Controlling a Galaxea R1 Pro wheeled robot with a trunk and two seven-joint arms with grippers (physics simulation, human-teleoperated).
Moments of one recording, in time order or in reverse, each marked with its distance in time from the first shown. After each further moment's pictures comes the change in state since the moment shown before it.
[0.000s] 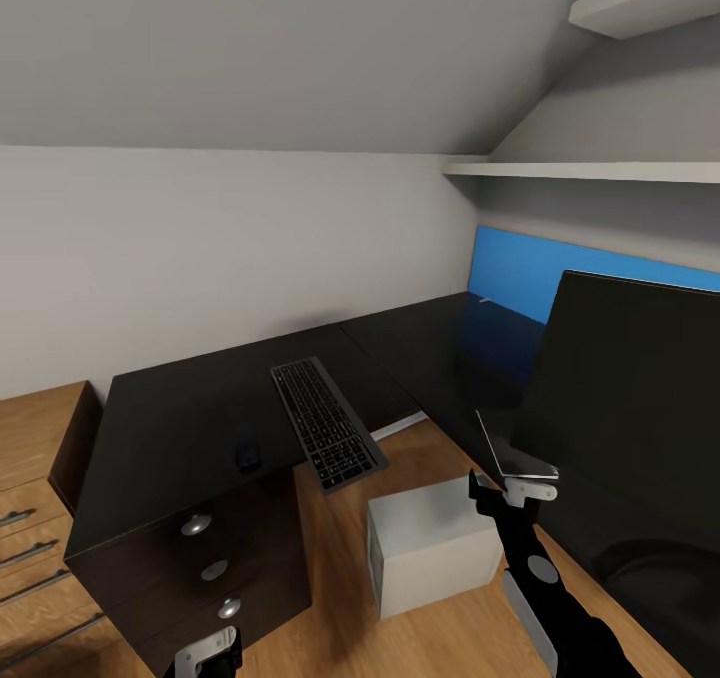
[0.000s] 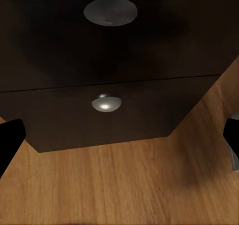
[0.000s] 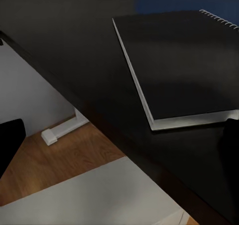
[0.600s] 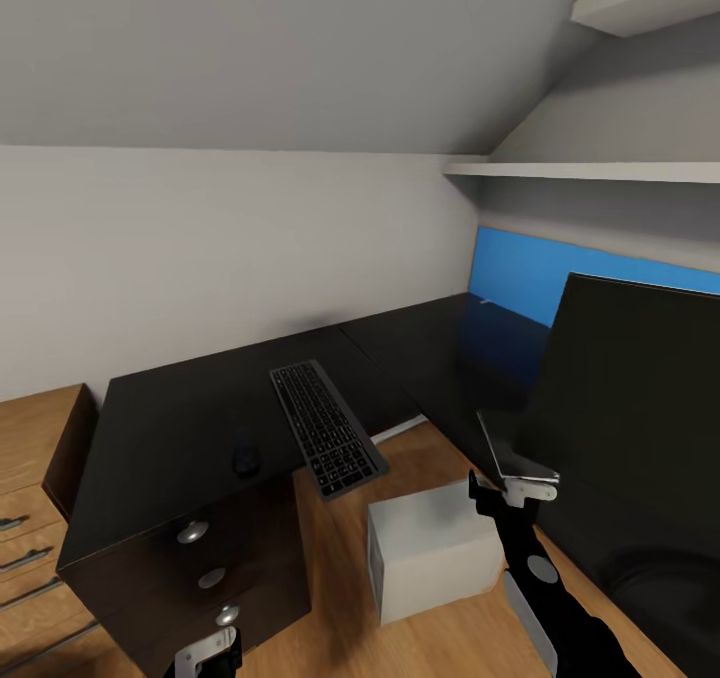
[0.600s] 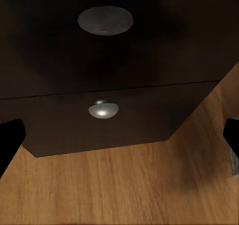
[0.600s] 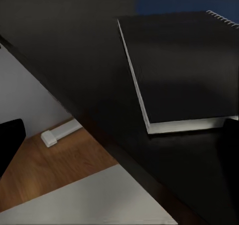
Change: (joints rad) left arm 0.000 0.000 0.000 0.000 0.000 -0.001 -0.001; right arm 0.000 0.000 0.001 0.001 0.001 0.000 0.000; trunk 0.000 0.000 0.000
